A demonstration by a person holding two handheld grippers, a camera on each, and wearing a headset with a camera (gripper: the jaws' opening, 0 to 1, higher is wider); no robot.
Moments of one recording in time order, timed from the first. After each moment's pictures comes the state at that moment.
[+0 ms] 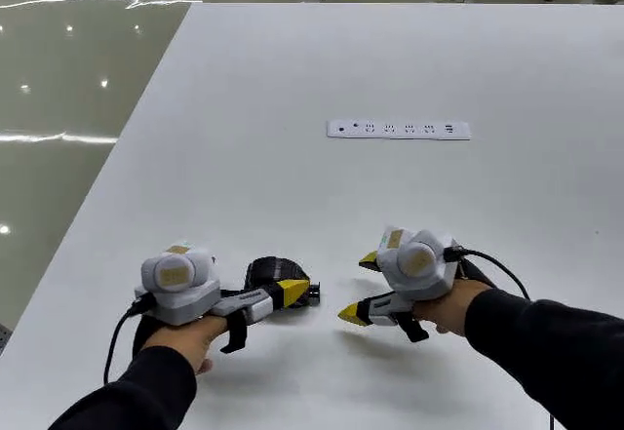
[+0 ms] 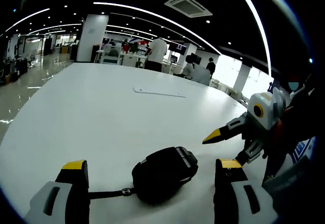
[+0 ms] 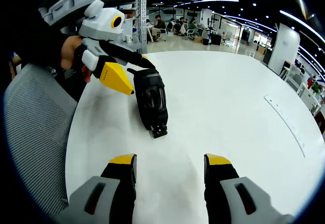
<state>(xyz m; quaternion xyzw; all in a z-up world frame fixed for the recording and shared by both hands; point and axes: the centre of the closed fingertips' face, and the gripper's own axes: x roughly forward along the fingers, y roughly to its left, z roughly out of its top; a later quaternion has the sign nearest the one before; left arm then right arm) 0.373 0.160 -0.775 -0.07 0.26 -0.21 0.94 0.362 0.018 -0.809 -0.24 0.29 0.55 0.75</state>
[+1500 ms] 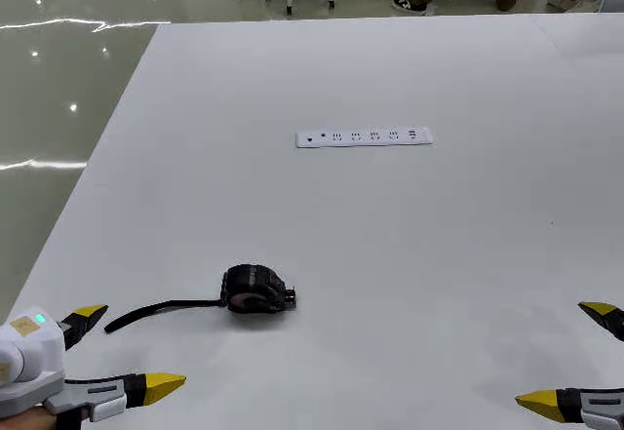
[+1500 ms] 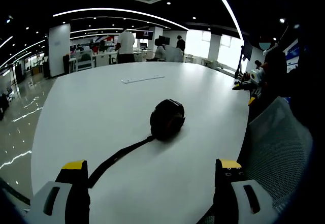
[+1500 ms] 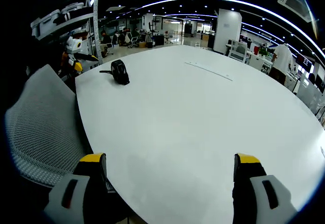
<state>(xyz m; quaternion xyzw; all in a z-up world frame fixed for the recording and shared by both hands) 0.271 0.243 -0.760 0.05 0.28 -0.30 0.91 0.272 -0.239 -0.766 -0.15 0.31 0.36 0.86</state>
